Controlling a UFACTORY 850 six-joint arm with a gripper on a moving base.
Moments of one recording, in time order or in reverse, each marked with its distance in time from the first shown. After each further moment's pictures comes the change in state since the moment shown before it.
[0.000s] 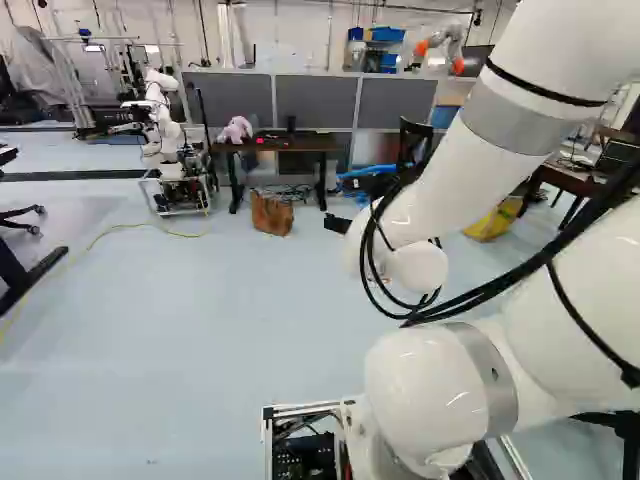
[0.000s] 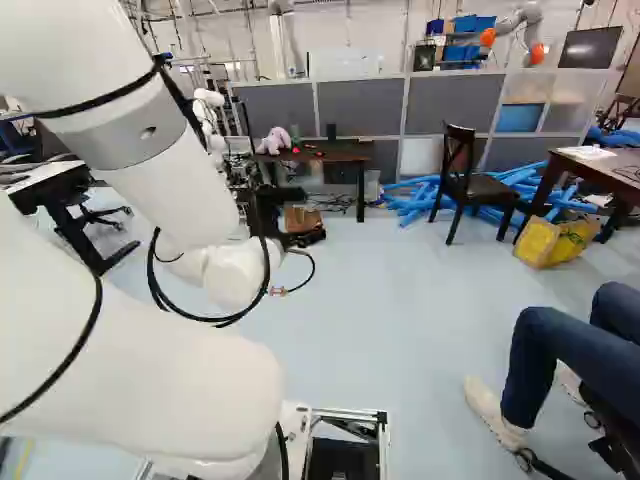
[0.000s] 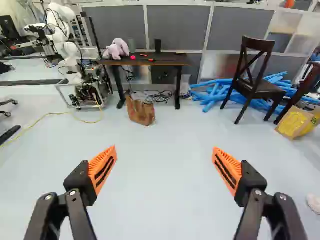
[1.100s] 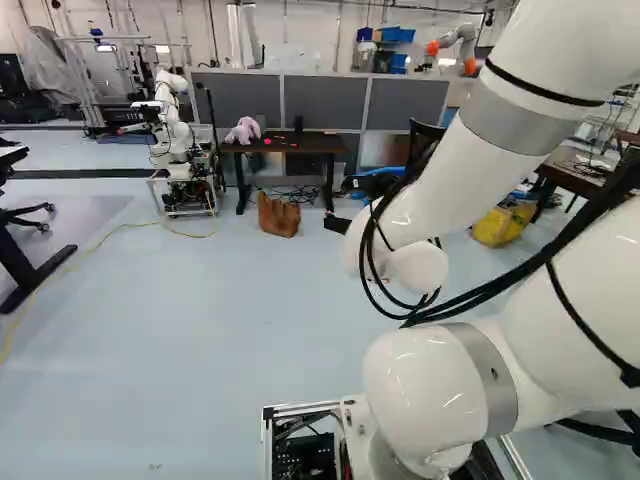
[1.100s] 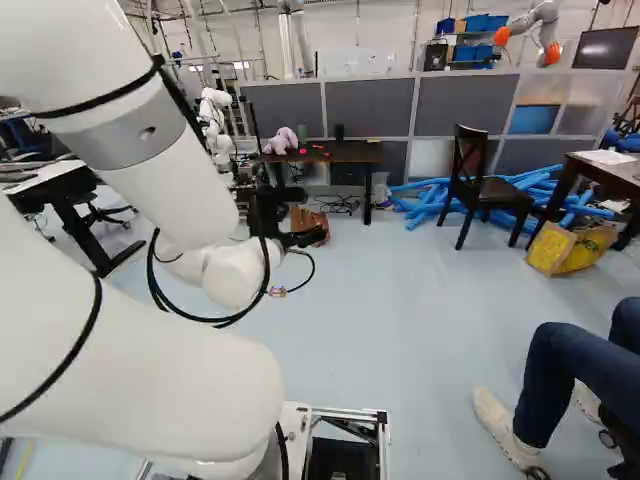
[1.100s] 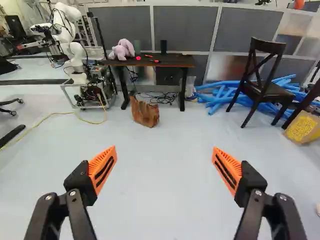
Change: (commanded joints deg) arm 0.0 0.0 0.0 0.0 0.0 0.0
